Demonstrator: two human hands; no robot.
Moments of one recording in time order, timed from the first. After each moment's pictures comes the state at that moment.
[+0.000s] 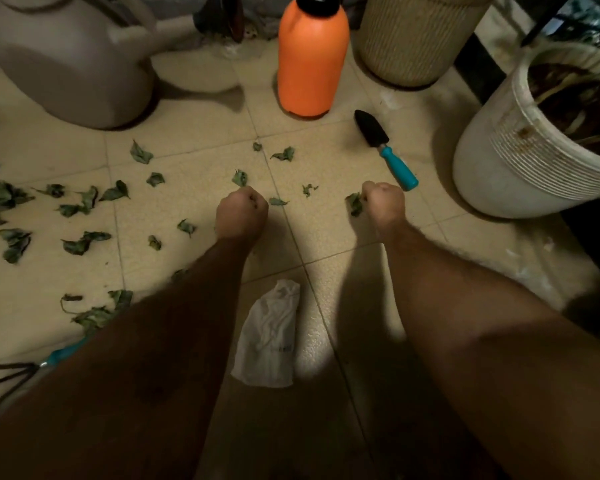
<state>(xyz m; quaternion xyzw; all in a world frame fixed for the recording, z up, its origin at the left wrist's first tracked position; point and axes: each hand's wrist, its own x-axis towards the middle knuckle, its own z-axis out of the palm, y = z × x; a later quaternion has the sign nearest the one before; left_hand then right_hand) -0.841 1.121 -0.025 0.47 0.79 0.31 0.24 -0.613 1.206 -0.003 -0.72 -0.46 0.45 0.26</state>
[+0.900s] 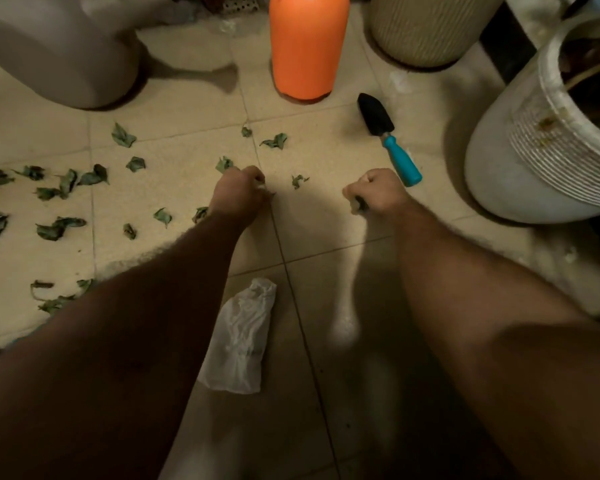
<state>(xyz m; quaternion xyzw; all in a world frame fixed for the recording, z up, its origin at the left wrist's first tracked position) -0.827 1.163 -0.039 0.53 0.80 0.17 0.23 -0.584 1.255 -0.029 -0.66 -0.58 0.47 0.10</state>
